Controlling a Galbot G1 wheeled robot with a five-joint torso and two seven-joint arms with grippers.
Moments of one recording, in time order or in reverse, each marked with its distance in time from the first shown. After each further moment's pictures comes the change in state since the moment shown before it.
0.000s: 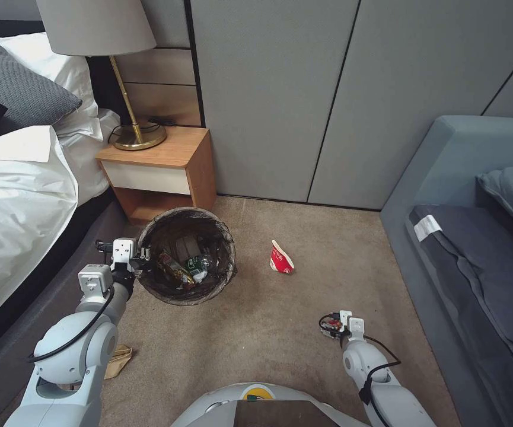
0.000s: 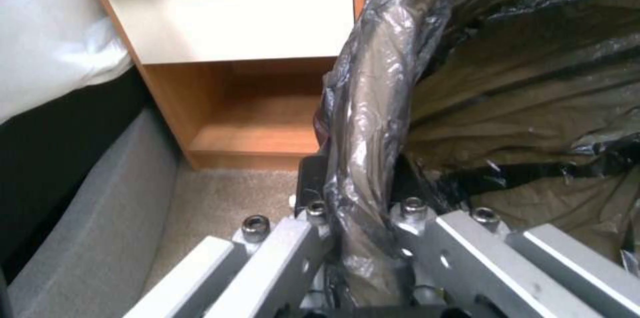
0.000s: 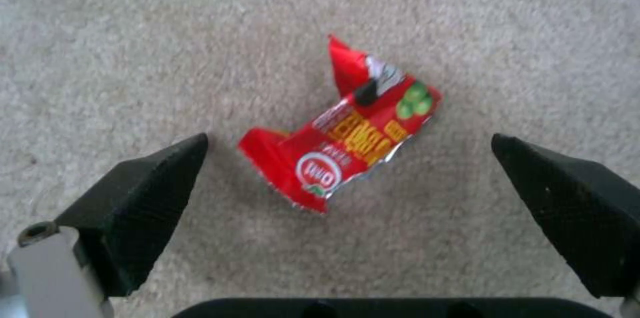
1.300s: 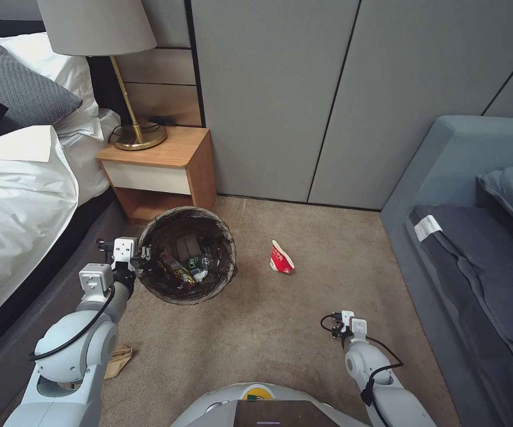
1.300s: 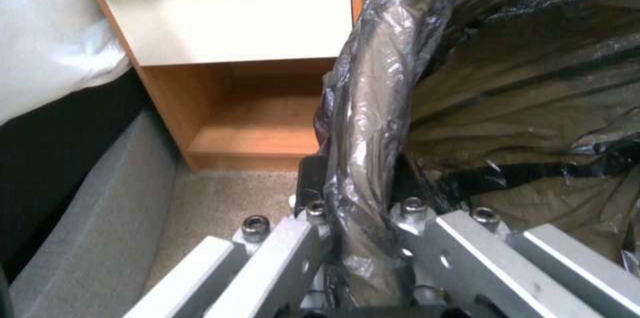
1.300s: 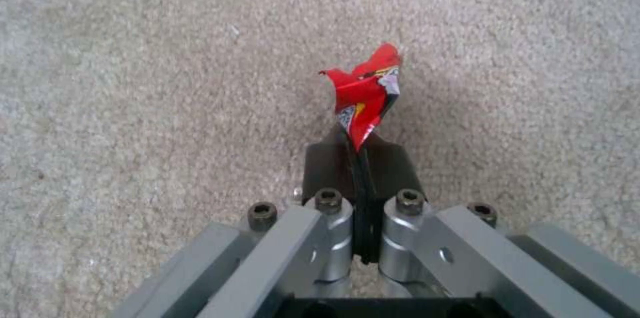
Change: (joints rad) left arm -0.004 0.006 0.004 0.002 0.000 0.001 0.002; right arm -0.017 -0.002 0.024 0.028 -0.009 0.011 -0.011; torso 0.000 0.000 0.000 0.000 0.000
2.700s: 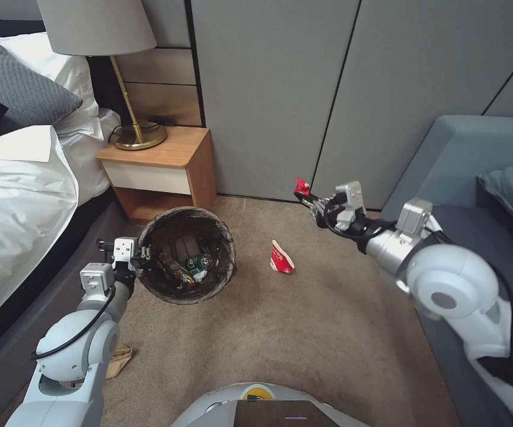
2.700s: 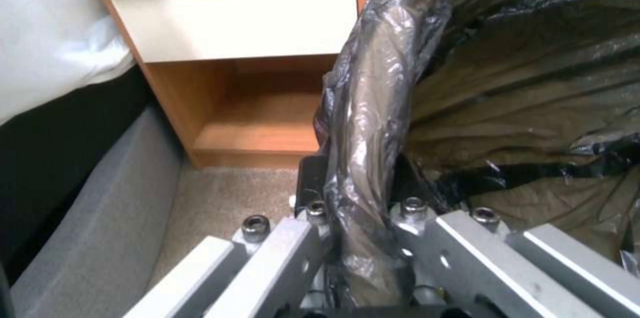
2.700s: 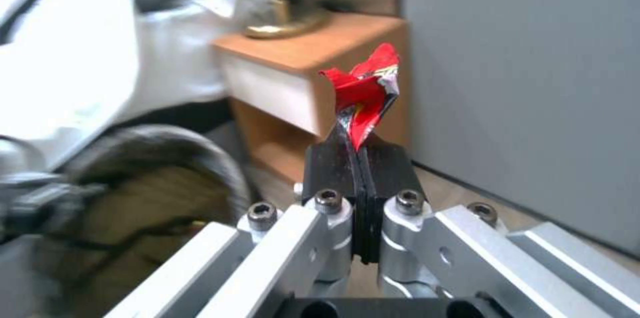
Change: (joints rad) left arm -0.012 -0.007 0.003 0.010 0.015 0.008 -0.002; right arm 0.417 -0.622 -0.053 0.924 0.843 -0.138 -0.081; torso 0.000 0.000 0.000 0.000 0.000
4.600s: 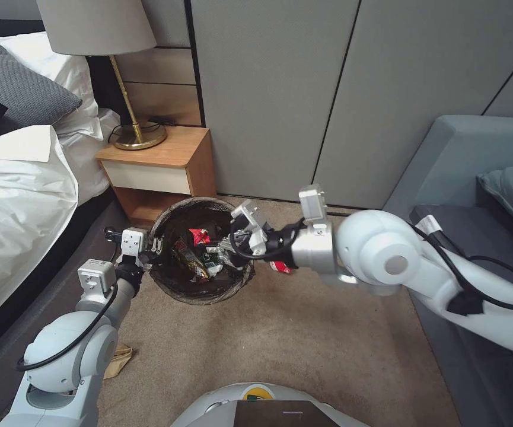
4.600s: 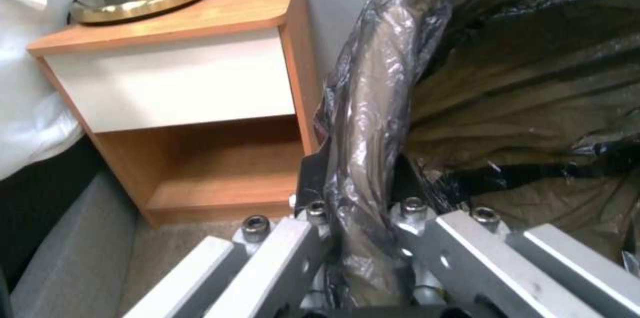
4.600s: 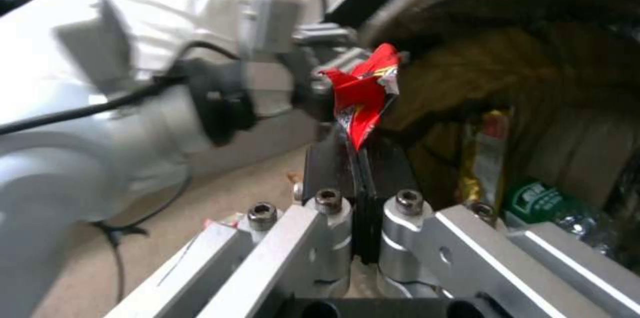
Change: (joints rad) left arm 0.016 0.024 0.025 -0.130 -0.012 0.007 0.068; right arm 0.762 0.112 -0.822 -0.093 0.505 -0.094 0.165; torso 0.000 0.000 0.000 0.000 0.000
